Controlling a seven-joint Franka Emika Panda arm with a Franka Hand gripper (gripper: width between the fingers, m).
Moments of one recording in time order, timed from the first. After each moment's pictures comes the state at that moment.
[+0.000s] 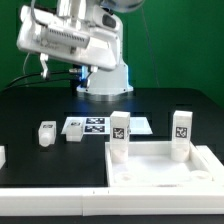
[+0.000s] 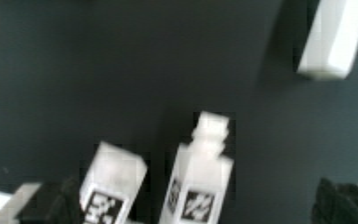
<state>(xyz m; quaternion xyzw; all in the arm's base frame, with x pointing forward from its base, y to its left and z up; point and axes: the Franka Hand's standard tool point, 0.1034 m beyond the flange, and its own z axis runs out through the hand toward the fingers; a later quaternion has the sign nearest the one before) 0.426 -0.098 0.137 -0.17 0.96 -0.11 0.18</state>
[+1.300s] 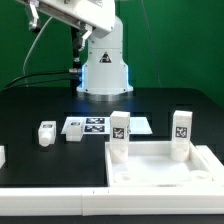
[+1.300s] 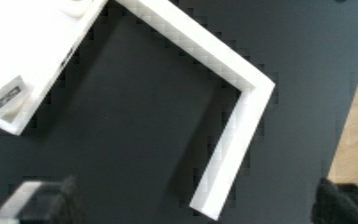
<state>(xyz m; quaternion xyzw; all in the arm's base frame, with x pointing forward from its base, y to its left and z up) 0.497 -0.102 0.214 -0.26 0.92 -0.14 0.27</state>
